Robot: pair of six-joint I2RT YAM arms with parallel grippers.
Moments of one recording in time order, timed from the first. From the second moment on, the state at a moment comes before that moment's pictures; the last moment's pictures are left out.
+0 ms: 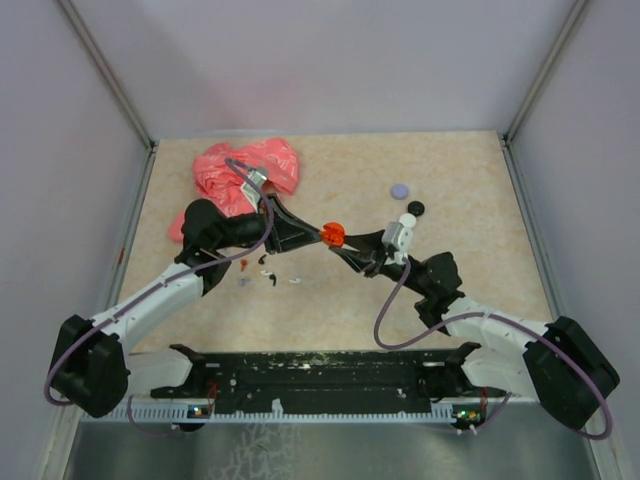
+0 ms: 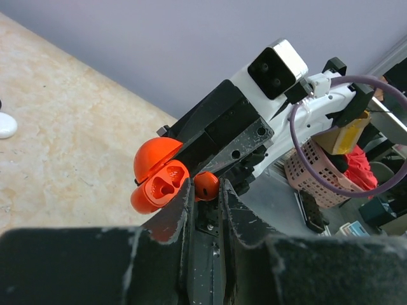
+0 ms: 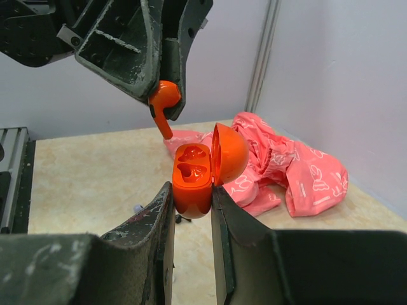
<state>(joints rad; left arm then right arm) -0.52 1.19 0.74 0.72 0.89 -0.81 0.67 1.09 0.34 1.11 -0.46 0.02</state>
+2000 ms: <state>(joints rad) -0.57 1.20 0.78 0.53 0.86 -0.61 0.76 1.06 0.36 1.00 -0.37 -0.07</state>
